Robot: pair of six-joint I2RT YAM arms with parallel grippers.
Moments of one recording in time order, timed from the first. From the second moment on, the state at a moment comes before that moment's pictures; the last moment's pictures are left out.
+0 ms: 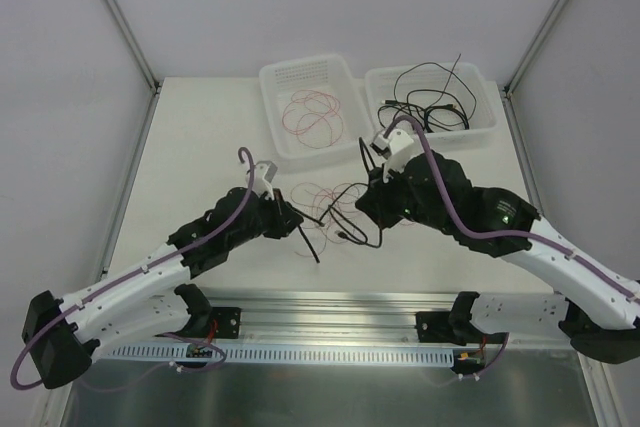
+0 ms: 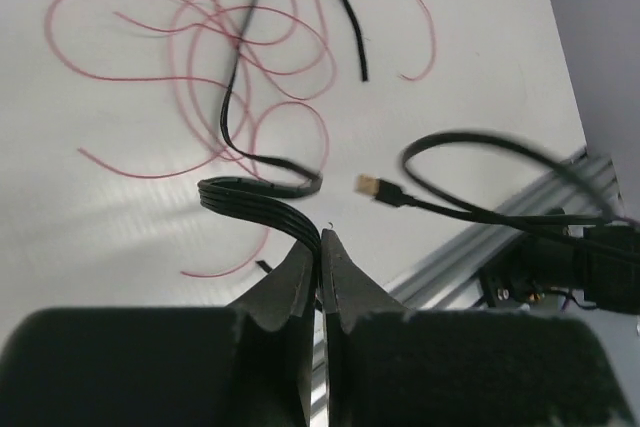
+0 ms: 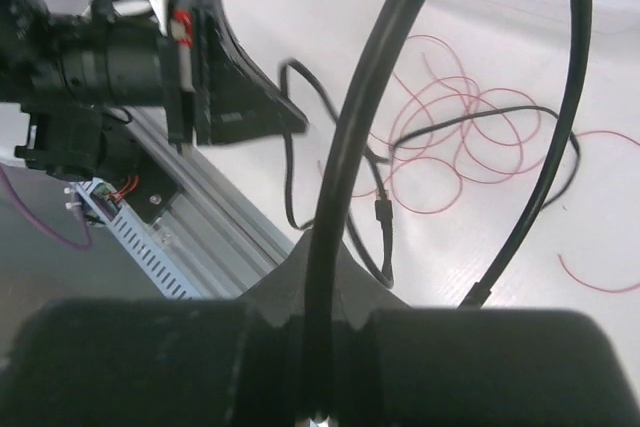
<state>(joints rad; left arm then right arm) -0.88 0.87 0.61 -0.19 -0.06 -0.69 1.09 1.07 1.38 -0.83 0.17 0.38</state>
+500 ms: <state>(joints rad) -0.65 1.19 0.55 -0.29 0.03 -0.72 1.06 0.90 1.50 -1.03 0.21 0.34</state>
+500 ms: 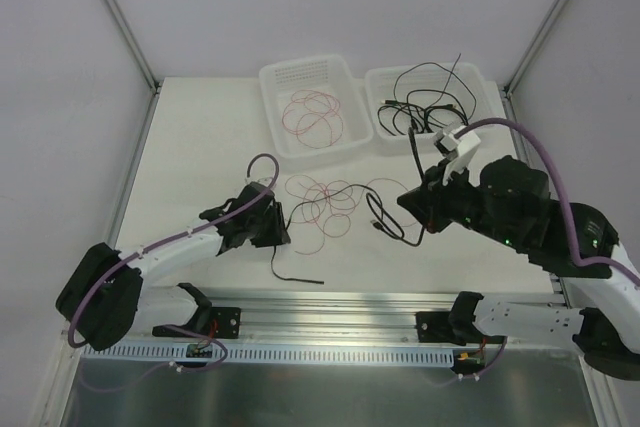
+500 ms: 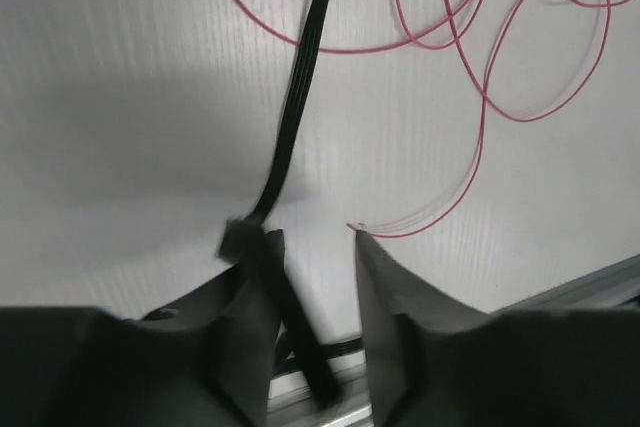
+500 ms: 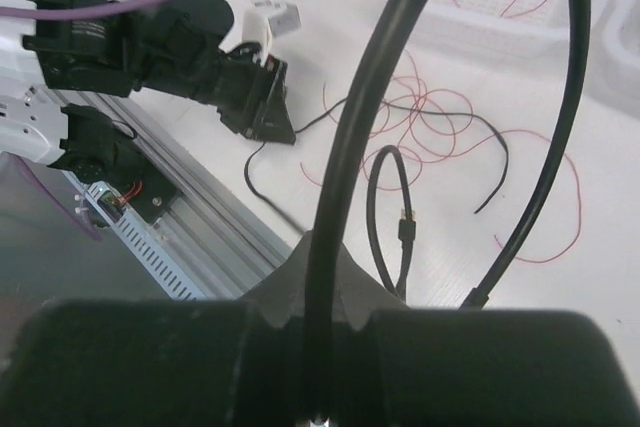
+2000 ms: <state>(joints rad) -0.40 1.03 0.76 -0.61 -0.15 -0.25 0.11 1.96 1.96 -0.41 -0.05 0.25</state>
